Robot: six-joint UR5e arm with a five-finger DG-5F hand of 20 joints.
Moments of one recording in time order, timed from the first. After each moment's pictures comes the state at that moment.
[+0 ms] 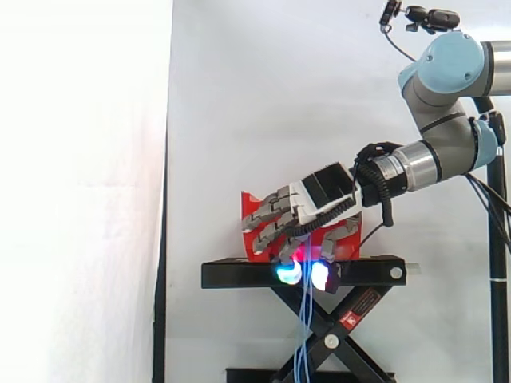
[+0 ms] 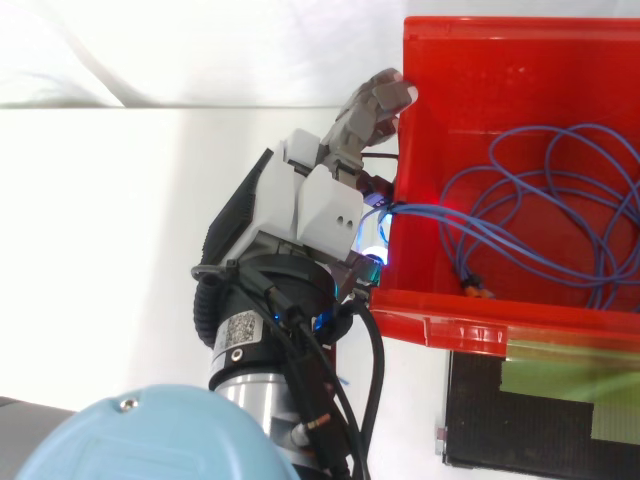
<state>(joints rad) -0.17 -2.37 -0.75 -3.52 -1.77 -2.49</state>
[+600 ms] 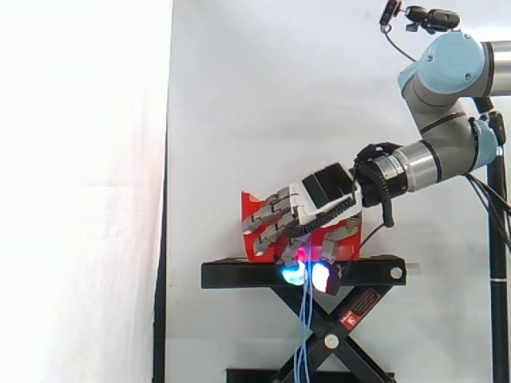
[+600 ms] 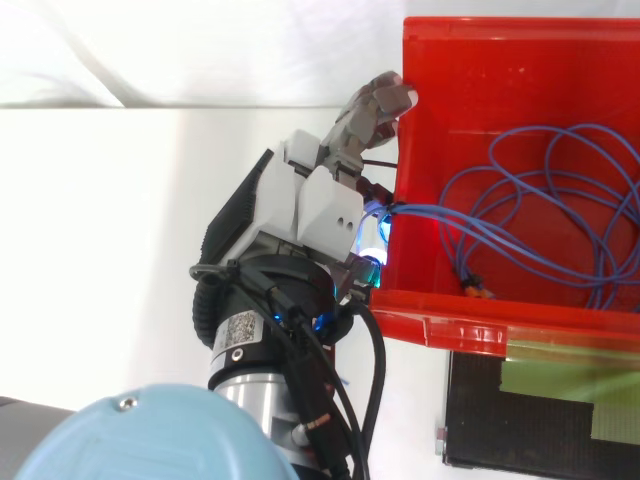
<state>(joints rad) -0.17 -2.37 -0.75 -3.52 -1.77 -2.47</state>
